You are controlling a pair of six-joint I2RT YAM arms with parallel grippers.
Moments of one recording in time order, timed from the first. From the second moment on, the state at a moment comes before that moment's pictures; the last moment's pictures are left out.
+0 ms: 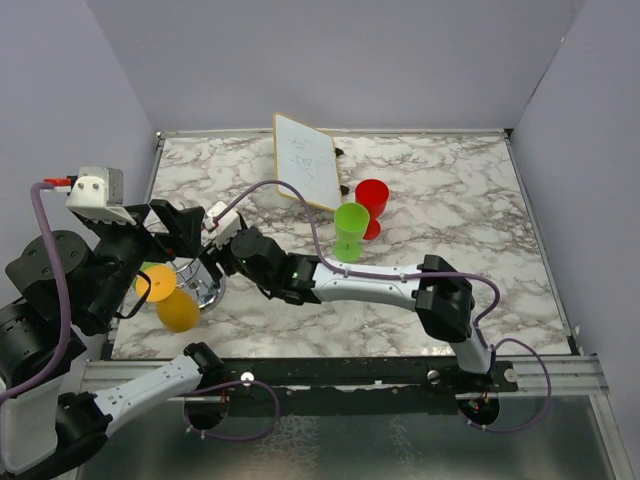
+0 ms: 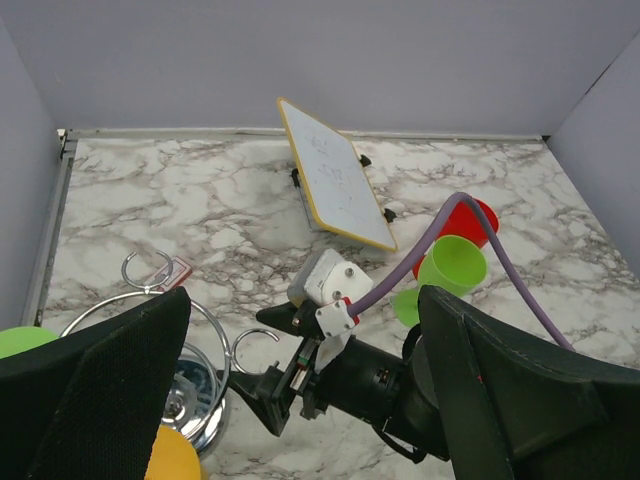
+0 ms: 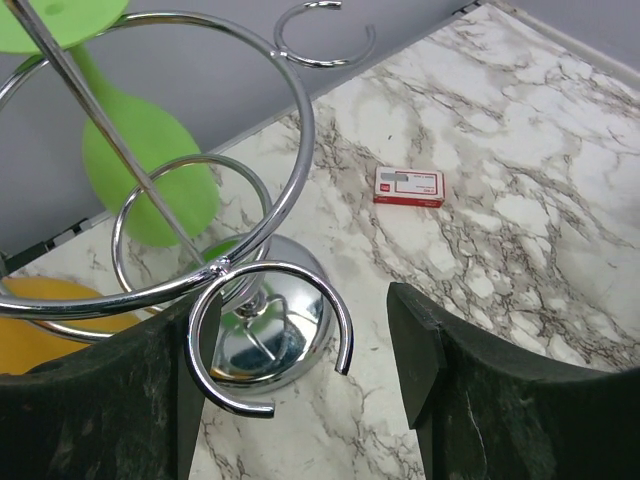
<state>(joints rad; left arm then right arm) -0.77 0.77 1.72 -1.09 -0.54 -0.27 1.28 2.06 1.69 0.19 0.35 0.07</state>
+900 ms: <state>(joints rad) -0.77 0.77 1.72 -1.08 -0.54 -0.28 1.17 2.00 1.62 0.22 0.26 0.00</state>
